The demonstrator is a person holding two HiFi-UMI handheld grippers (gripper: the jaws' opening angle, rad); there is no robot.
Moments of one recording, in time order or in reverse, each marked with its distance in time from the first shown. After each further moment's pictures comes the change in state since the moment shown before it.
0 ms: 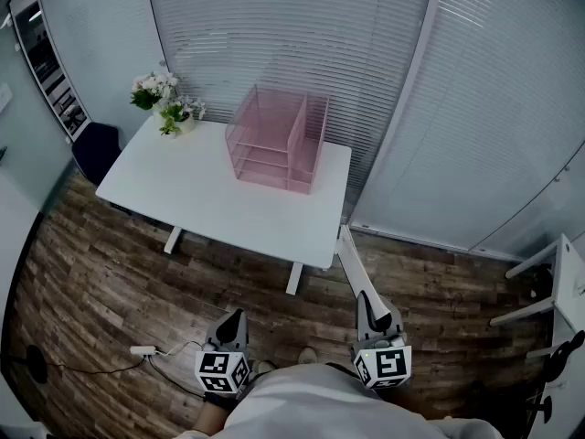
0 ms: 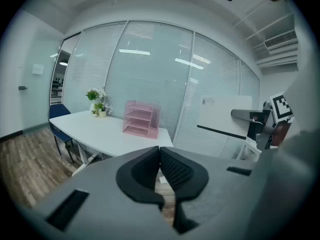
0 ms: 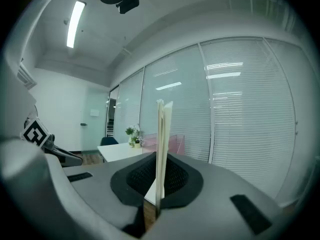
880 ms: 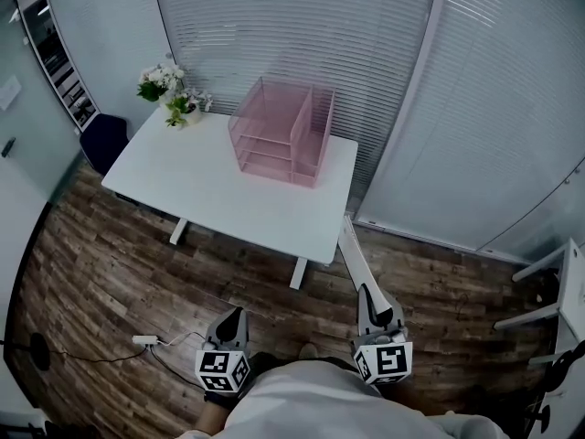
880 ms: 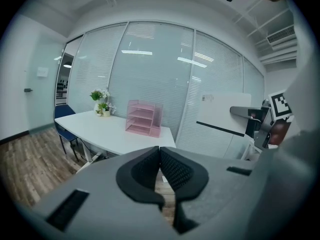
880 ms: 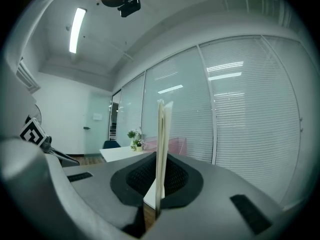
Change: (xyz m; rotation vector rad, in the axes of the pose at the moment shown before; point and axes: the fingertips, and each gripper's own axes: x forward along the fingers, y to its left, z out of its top) left arm -0.005 -0.016 -0.009 0.003 0.001 0.051; right arm 0.001 -0.015 0.003 0.009 -0.043 0.026
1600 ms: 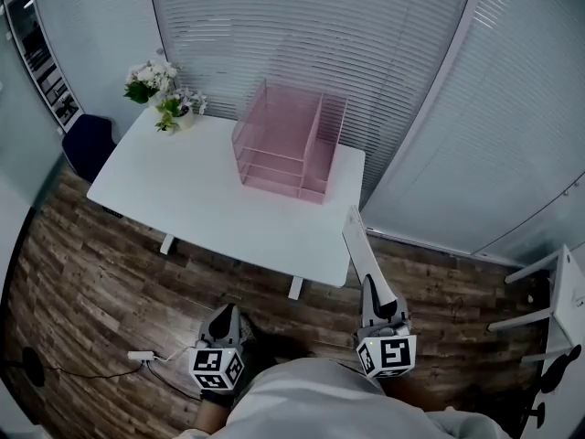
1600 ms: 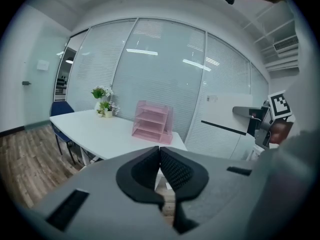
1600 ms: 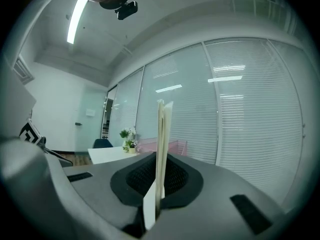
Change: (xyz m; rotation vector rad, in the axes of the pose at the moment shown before) left arm 0.082 0.113 0.030 -0.043 -0.016 -0.020; right arm 0.129 0.022 0.005 -0.040 -0.002 -0.058
